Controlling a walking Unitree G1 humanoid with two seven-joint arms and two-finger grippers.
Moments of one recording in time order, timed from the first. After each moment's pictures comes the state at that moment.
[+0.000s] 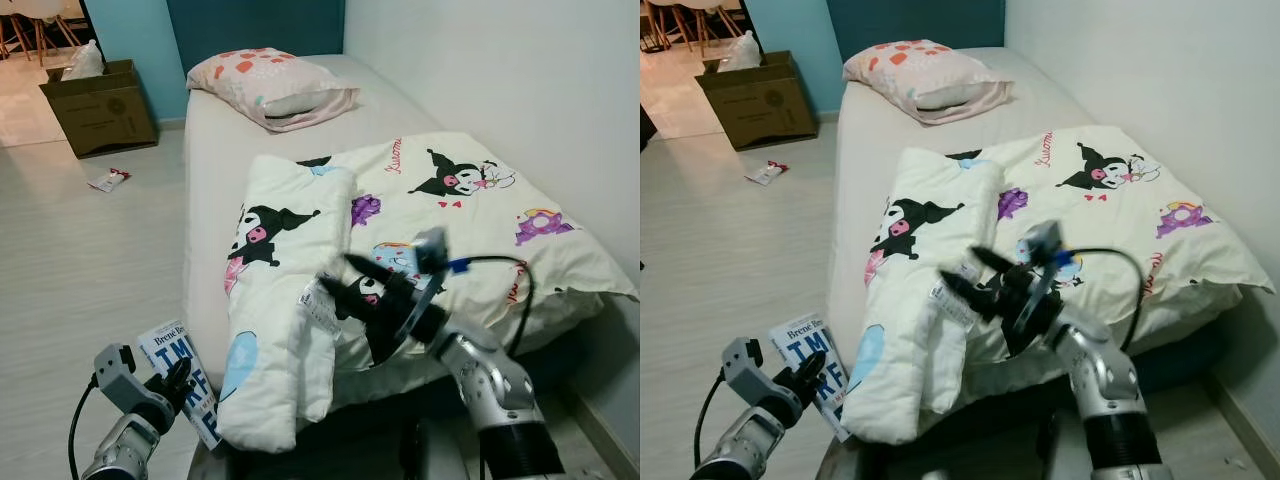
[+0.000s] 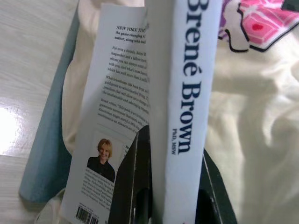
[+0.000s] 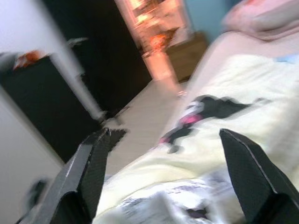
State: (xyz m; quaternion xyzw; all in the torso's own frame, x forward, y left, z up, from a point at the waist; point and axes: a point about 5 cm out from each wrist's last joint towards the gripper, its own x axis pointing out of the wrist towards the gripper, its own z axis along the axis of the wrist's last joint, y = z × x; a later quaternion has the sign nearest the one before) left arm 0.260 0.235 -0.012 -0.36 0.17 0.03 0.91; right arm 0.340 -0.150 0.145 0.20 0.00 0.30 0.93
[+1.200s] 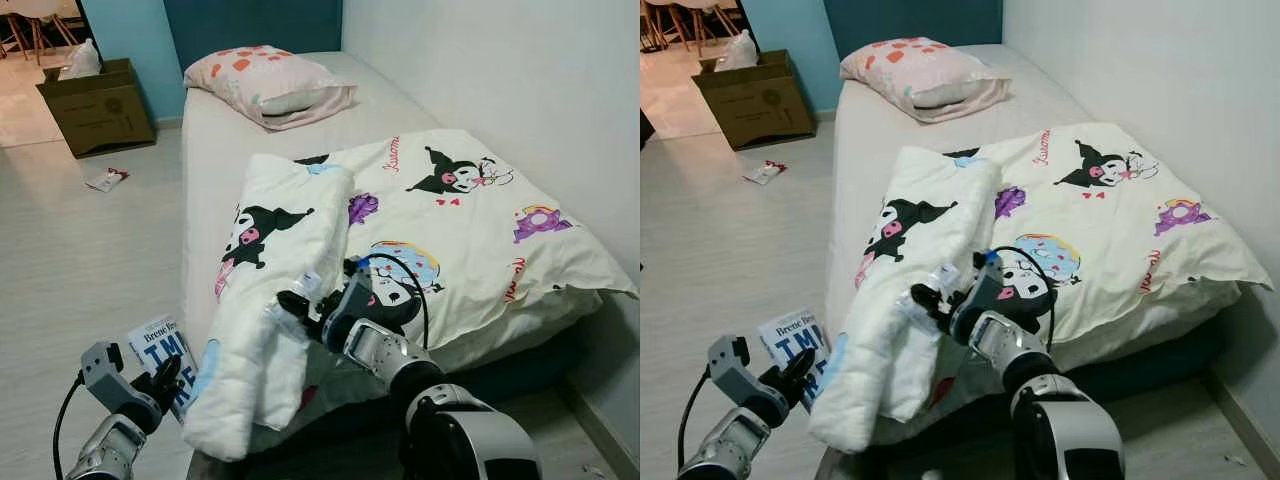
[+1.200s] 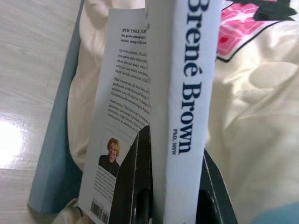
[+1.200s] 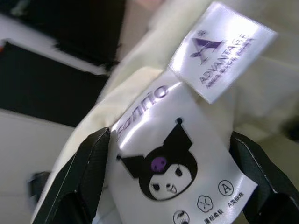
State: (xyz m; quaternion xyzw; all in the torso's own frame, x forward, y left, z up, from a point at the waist) left arm 0.261 0.248 -0.001 -0.35 0.15 0.01 0.92; right arm 0.344 -0.038 0.080 0.35 0.25 0.30 0.85
